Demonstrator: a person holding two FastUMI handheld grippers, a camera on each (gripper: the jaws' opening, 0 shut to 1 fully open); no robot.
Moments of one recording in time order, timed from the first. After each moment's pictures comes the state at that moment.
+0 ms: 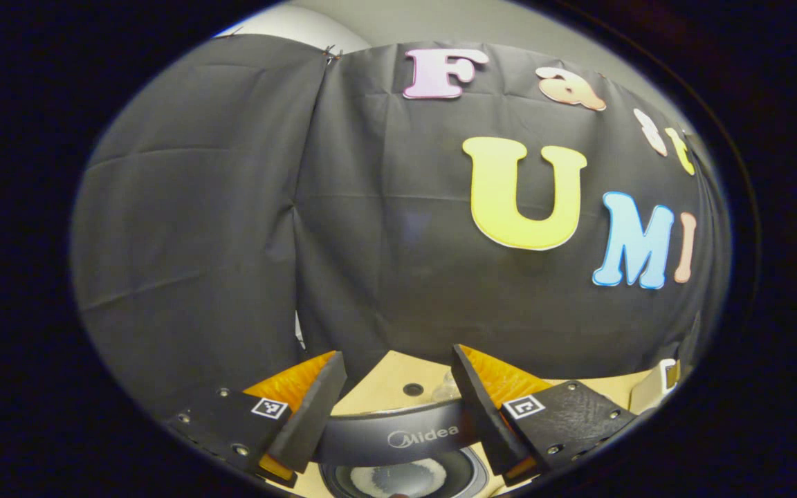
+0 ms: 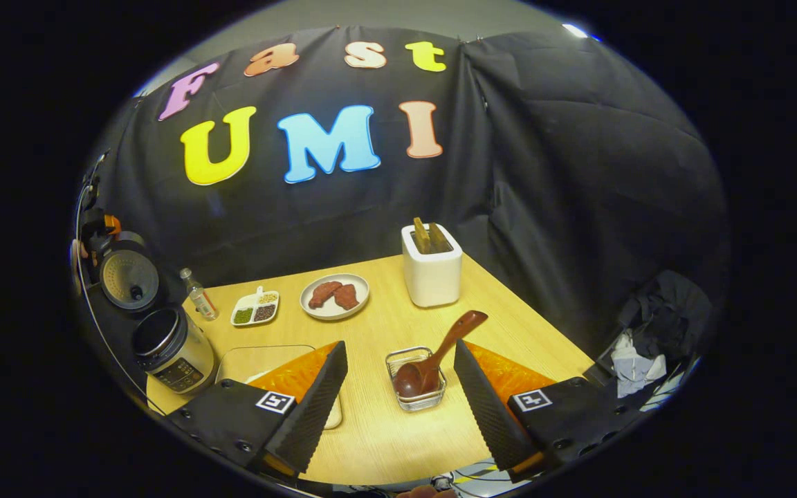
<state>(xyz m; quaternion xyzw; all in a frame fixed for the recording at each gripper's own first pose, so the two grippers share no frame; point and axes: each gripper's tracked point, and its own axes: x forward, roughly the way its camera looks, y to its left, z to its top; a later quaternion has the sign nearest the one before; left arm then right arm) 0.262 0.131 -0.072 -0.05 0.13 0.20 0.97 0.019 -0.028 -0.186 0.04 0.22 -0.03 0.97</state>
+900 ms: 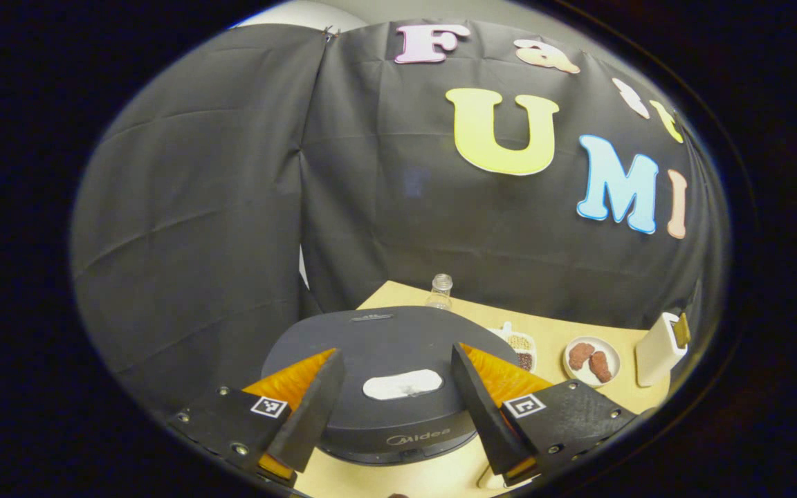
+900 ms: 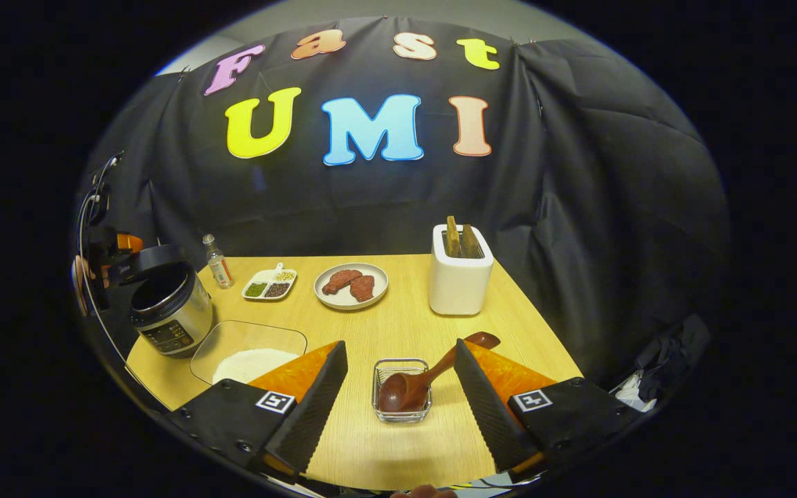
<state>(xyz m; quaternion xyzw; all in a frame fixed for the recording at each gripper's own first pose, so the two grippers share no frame) 0.167 0.053 -0.201 -0.05 0.20 0.21 0.96 0.051 -0.056 -0.212 0.00 0.23 0.06 0.97</state>
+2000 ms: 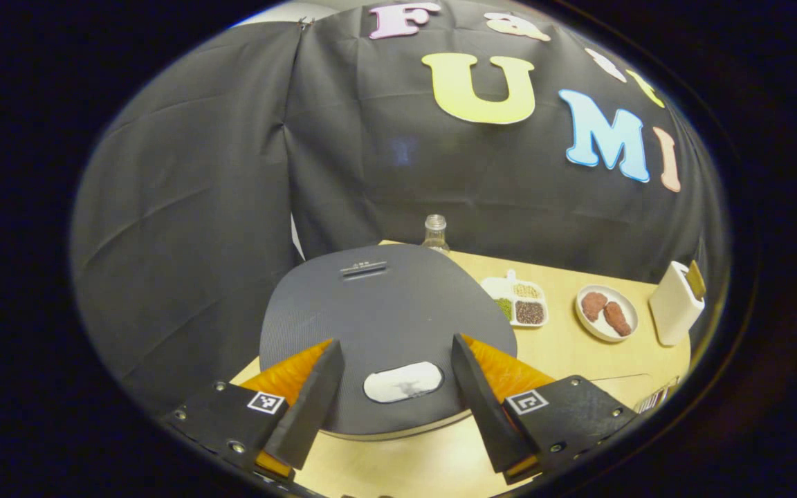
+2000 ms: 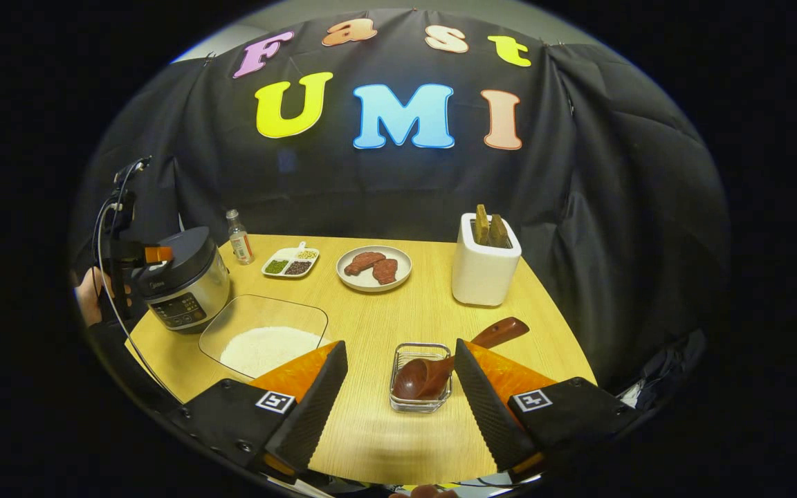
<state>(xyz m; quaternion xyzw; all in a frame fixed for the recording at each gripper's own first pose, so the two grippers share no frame) 0.151 0.036 -0.287 -0.01 0.26 0.19 0.95 0.037 -0.035 -0.237 -0.03 0.25 0.11 0.96</state>
